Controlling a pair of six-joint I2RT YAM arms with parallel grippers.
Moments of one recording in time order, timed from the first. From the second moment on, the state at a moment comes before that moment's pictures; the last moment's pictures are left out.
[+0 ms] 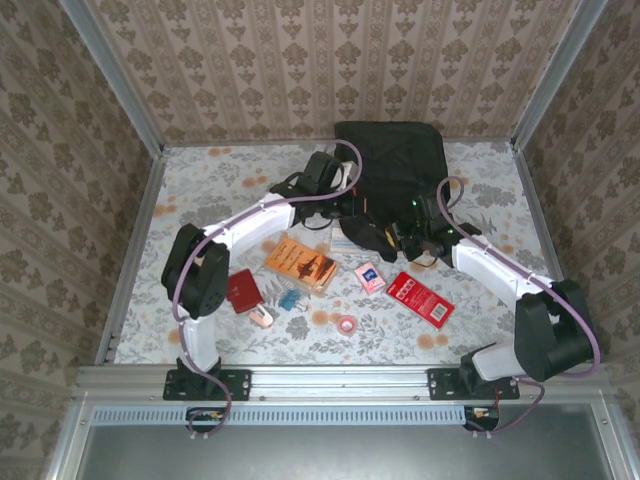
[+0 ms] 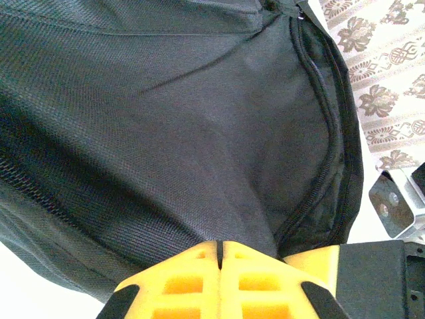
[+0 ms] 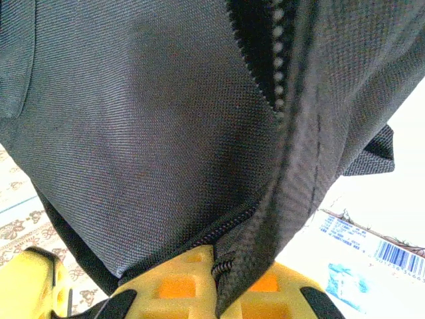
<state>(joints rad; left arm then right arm) -0.71 1.92 1.53 -0.33 0.38 -0.56 0.31 1.40 0.88 -0.33 -0.19 1.43</state>
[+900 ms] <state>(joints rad) -0.71 2.08 1.90 -0.53 0.31 -0.34 0.30 1.45 1.14 -0.60 -0.16 1.13</state>
